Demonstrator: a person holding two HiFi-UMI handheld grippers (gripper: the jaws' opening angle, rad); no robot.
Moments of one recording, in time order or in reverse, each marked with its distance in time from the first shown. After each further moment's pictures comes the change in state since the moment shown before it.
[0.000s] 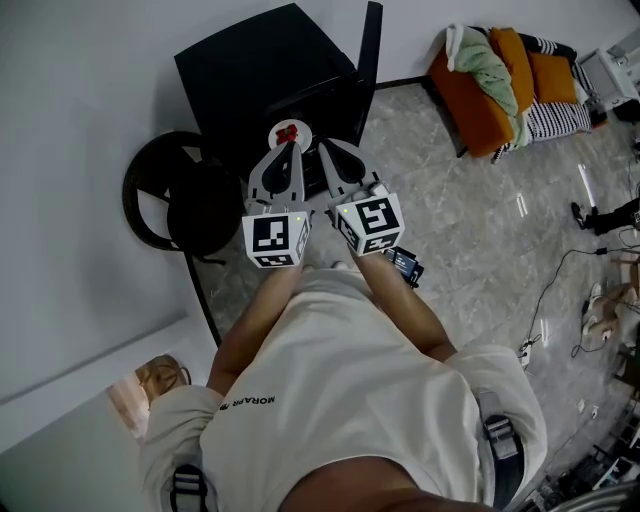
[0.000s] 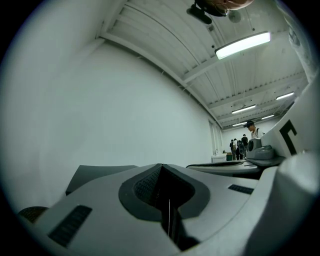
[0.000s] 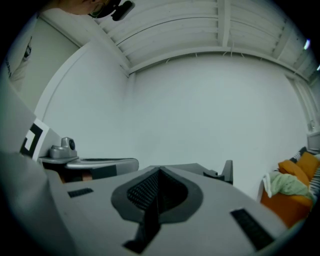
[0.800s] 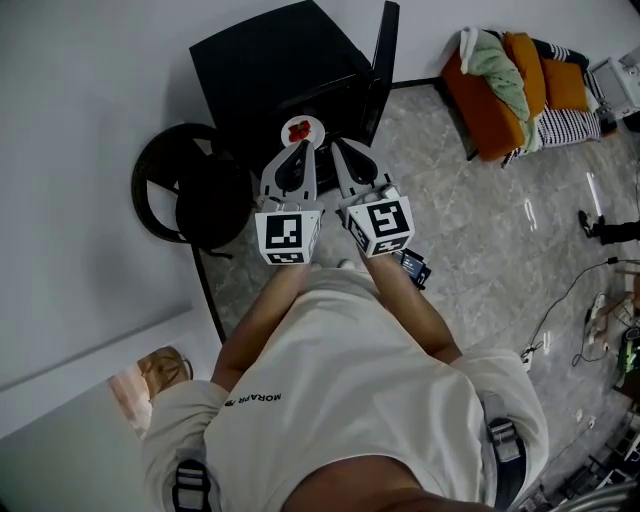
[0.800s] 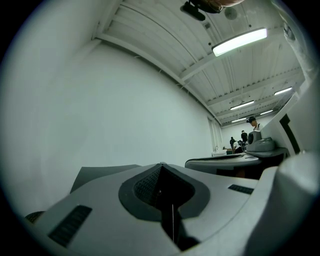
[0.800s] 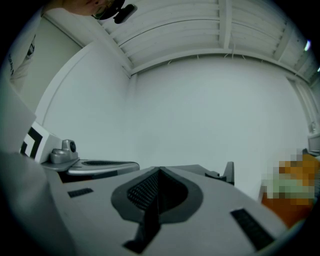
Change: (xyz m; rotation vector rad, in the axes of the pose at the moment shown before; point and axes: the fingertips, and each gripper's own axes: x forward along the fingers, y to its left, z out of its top) left arm -0.005 0.003 -0.009 0.049 0.016 0.000; right arm 0.000 0.007 -0.001 -0.013 -0.017 0.002
